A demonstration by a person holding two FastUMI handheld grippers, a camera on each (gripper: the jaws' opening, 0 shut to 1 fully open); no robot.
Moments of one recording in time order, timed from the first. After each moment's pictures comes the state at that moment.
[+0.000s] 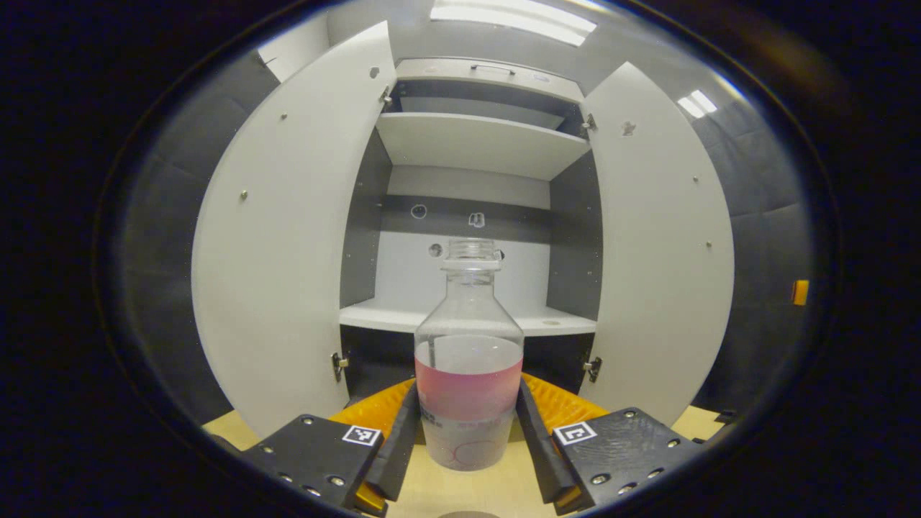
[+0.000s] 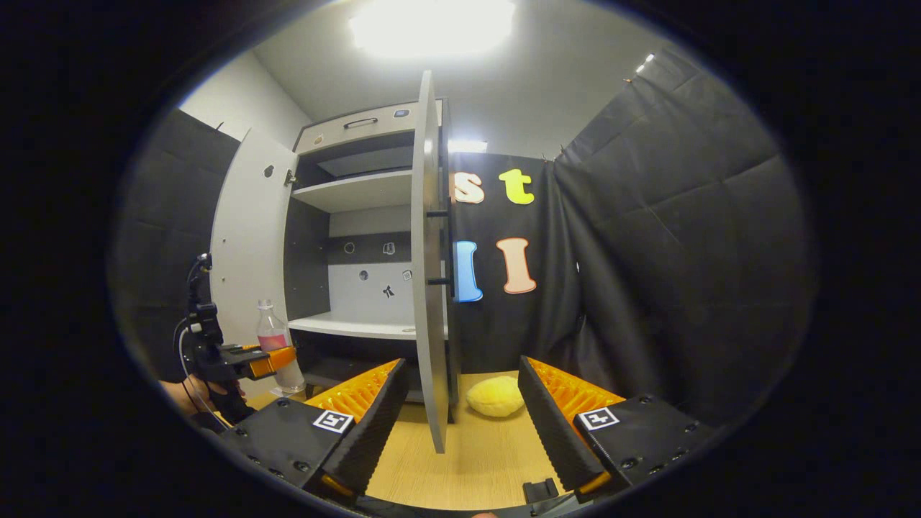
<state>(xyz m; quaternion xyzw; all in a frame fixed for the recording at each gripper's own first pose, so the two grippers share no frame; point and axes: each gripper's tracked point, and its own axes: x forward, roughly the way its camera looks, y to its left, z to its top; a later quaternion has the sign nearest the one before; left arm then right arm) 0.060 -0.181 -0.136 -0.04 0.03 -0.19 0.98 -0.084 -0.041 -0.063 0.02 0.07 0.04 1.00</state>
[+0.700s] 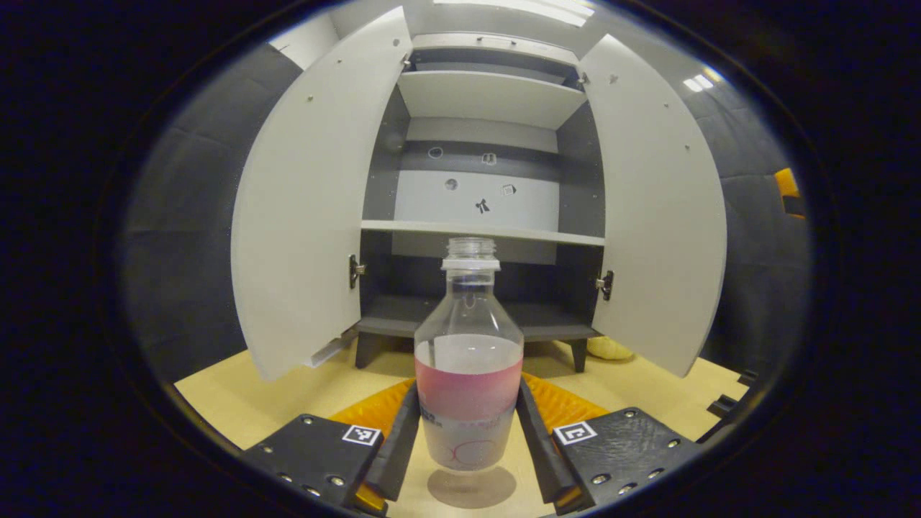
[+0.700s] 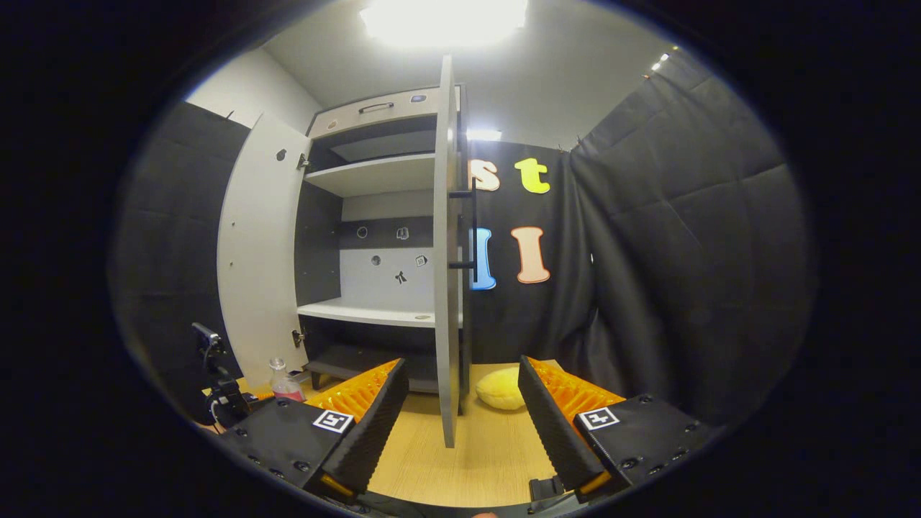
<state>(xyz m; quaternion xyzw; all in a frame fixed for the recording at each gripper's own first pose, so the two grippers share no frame) 0.008 -0.172 -0.280 -0.03 0.11 -0.16 0.98 -0.077 -0.022 -0.076 -0.01 0.09 0.06 0.99</state>
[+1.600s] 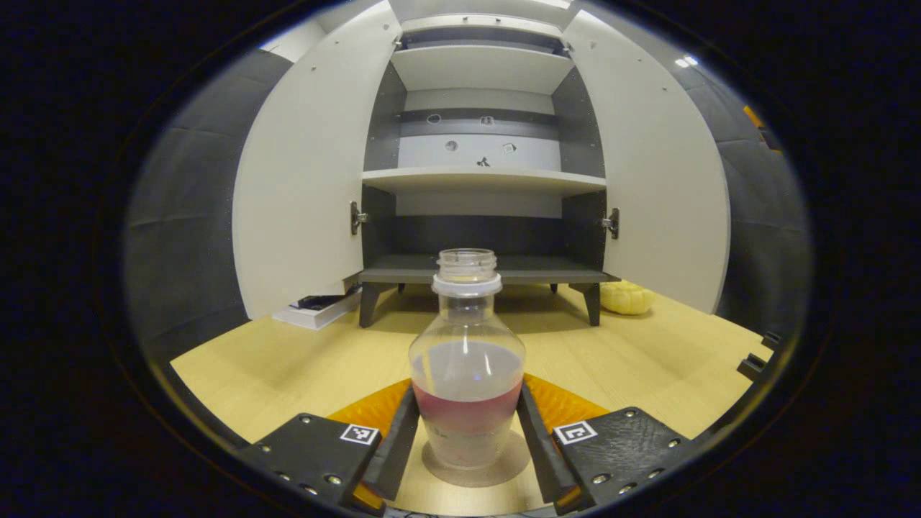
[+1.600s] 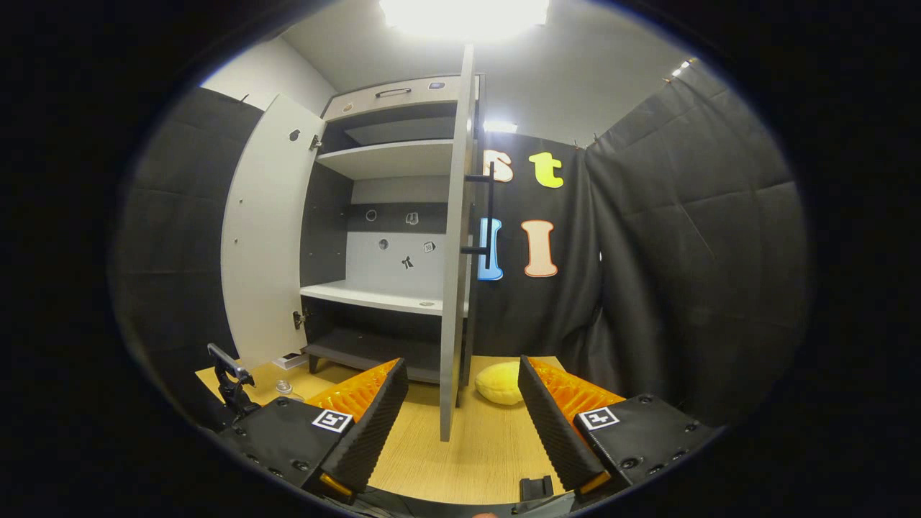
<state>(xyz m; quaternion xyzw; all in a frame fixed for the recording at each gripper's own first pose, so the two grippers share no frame) -0.011 -0.175 -0.355 0.01 0.15 -0.14 0.98 -0.073 -0.016 -0.089 -0.03 0.11 0.08 0.99</state>
